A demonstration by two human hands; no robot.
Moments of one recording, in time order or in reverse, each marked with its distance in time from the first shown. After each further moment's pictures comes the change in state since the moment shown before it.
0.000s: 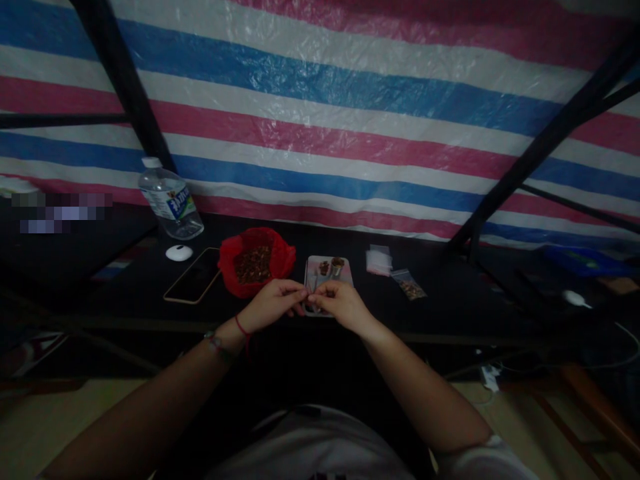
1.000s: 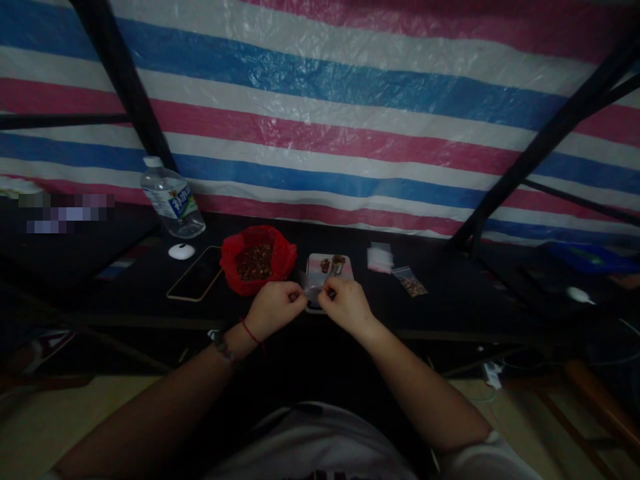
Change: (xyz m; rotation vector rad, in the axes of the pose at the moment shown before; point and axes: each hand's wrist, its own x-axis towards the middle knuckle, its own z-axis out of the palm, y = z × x) left_hand -0.008 0.003 0.012 0.680 0.287 0.136; right_hand -0.008 -0.006 0.002 -0.716 0.263 -0.233
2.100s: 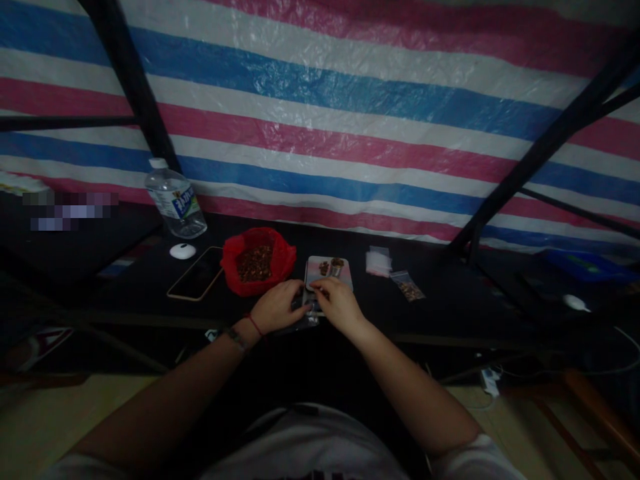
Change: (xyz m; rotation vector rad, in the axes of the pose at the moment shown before) left_hand 0.011 -0.046 0.037 0.145 0.018 0.292; right_hand 0.007 0.015 0.020 0.243 -0.021 -0.069
